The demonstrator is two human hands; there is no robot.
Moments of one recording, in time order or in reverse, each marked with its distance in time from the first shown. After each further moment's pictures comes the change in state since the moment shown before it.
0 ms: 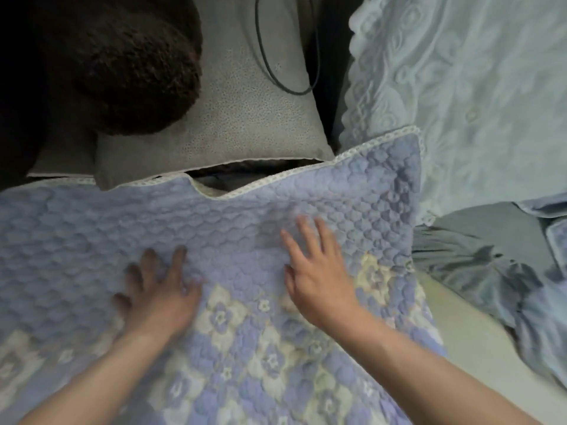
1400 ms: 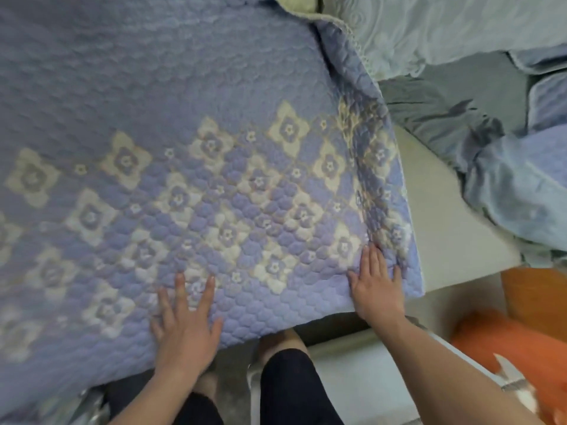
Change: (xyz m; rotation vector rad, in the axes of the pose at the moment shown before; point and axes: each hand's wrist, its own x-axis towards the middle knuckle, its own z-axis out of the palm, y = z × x) left_hand -0.320 -0.092 0.133 0.252 -0.370 0.080; right_hand -0.357 0.069 0.007 -0.261 -0.768 0.465
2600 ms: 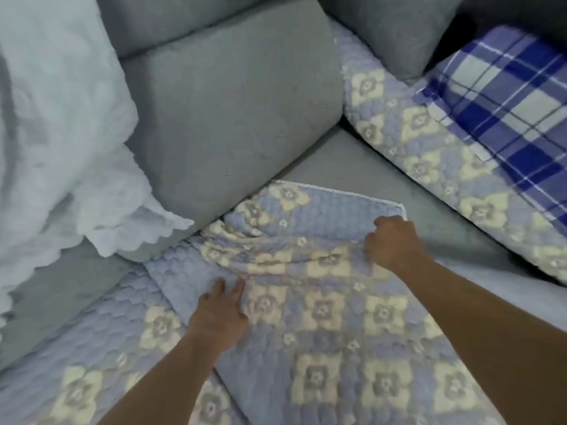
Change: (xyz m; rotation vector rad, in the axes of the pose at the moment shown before) left_hand 0.005 -0.807 -0.034 -0.844 0.123 -0.597; right_hand -0.136 -1.060 -0.212 -0.348 0.393 -0.871
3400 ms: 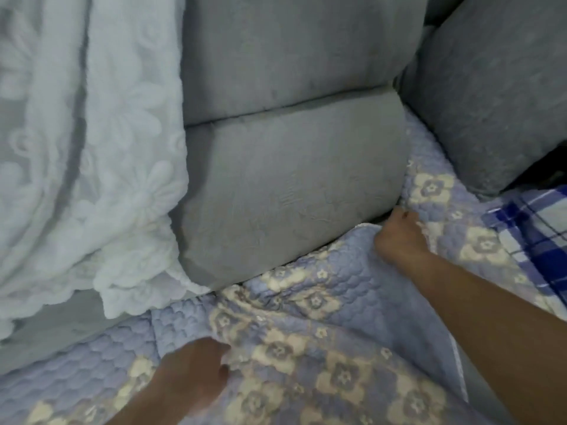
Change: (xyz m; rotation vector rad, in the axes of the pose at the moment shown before) left_hand 0.004 0.000 -0.085 -0.084 0.013 -0.028; right_hand 0.204 -0.094 -0.094 0.219 0.112 -0.044
